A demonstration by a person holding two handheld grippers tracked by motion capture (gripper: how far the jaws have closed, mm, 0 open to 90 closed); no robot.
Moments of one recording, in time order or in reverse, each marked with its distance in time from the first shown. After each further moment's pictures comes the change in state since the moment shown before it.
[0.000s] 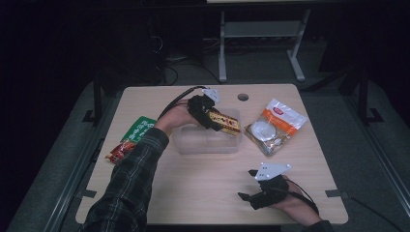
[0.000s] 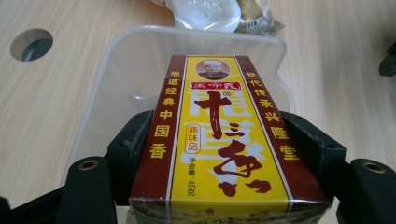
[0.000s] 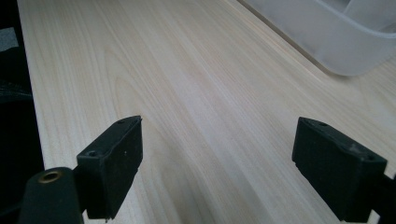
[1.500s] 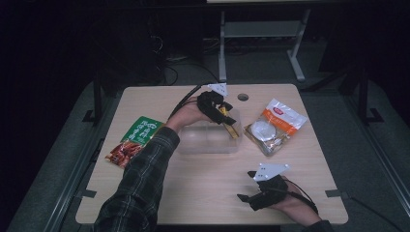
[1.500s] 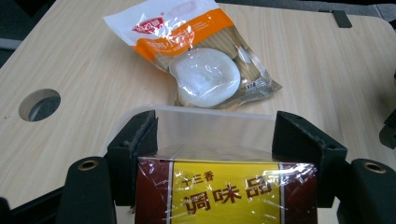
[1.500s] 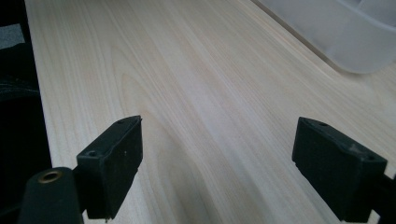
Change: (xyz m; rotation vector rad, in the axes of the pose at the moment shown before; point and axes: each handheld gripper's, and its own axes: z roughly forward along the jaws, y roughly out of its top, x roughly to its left) left arm 0.002 0.025 0.014 -0.165 0.001 -0.002; right arm 0.001 0.000 0.002 0.017 0.023 -0.005
